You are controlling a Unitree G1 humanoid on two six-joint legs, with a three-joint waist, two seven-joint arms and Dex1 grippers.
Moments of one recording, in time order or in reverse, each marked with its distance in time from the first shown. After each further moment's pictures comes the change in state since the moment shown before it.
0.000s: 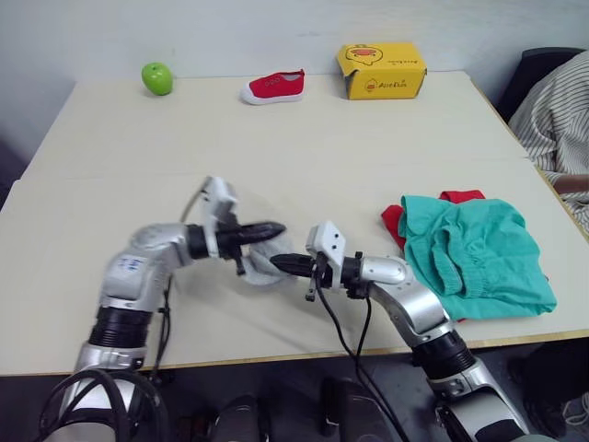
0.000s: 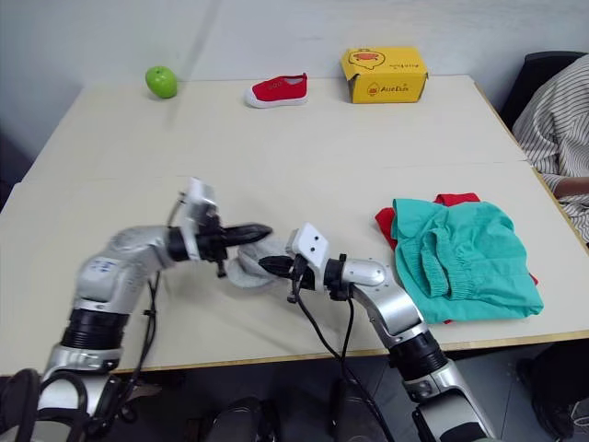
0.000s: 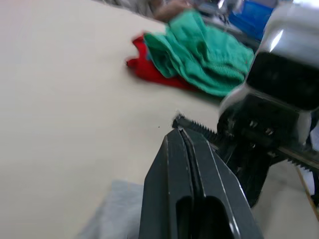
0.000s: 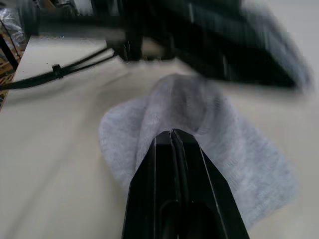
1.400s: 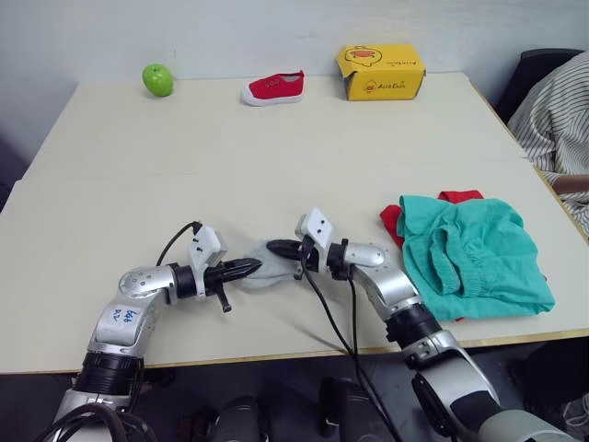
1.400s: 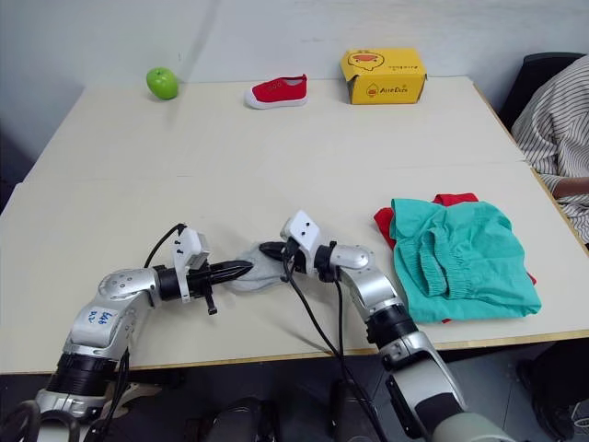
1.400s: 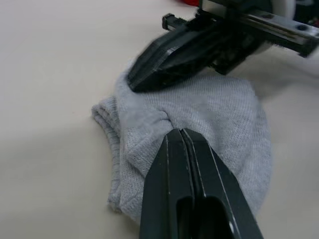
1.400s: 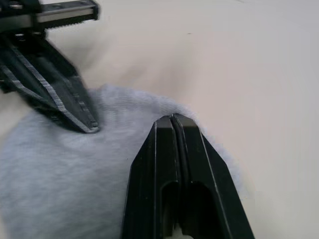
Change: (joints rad) left arm 0.253 0.058 0.086 -0.040 0.109 -0.210 0.082; right arm -0.243 0.107 -0.121 0.554 -0.094 -0.227 -0.052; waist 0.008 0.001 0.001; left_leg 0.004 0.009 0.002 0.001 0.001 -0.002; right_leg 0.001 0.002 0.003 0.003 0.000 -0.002
